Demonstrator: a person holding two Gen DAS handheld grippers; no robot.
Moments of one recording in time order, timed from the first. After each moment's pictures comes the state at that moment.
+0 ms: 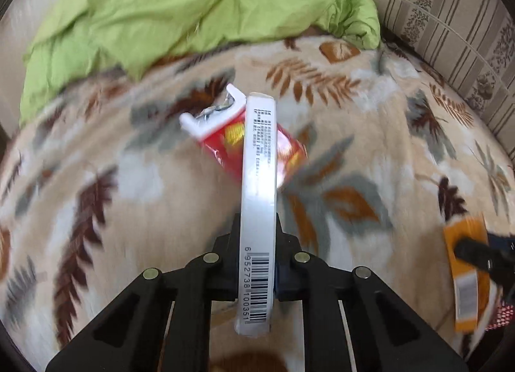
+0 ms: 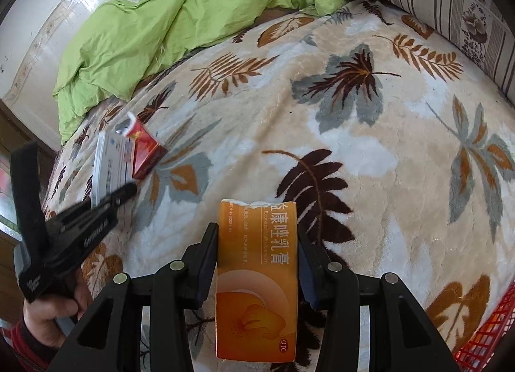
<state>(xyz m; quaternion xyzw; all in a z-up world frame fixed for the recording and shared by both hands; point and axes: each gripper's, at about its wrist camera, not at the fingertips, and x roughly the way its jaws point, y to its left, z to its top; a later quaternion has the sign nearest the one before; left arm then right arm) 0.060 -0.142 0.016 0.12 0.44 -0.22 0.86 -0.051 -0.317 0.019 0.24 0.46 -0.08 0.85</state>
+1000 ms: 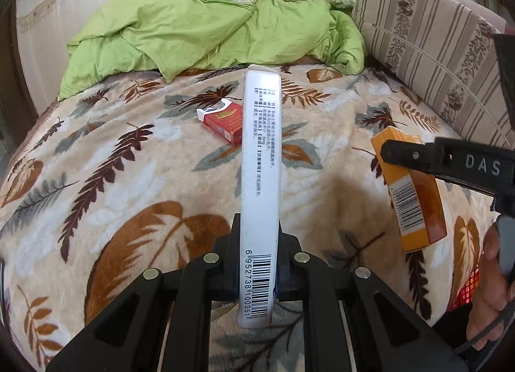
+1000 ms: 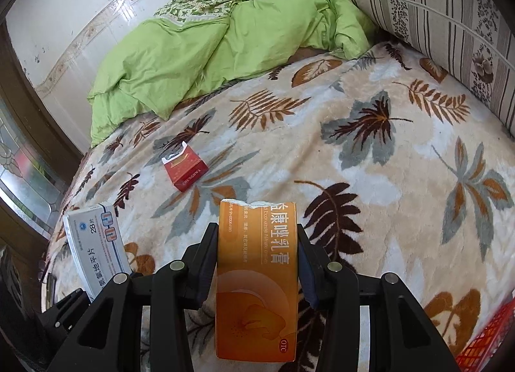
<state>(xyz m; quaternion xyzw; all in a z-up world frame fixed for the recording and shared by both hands) -0.072 -0.117 0.042 0.08 0.38 -0.19 0.90 -0.076 -0.300 0.054 0.22 0.38 -0.03 0.90</state>
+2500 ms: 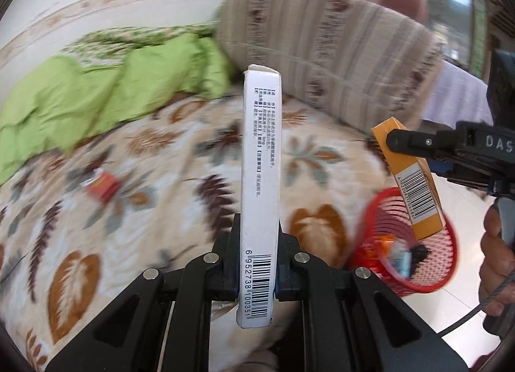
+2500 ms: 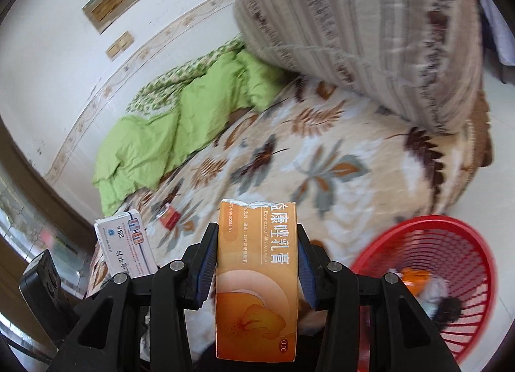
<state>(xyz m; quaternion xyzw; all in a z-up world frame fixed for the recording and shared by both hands) -0.202 -0.239 0.112 0.14 0.32 -0.40 0.85 -0.298 -0.428 0.120 0.33 0.27 -0.12 0.90</state>
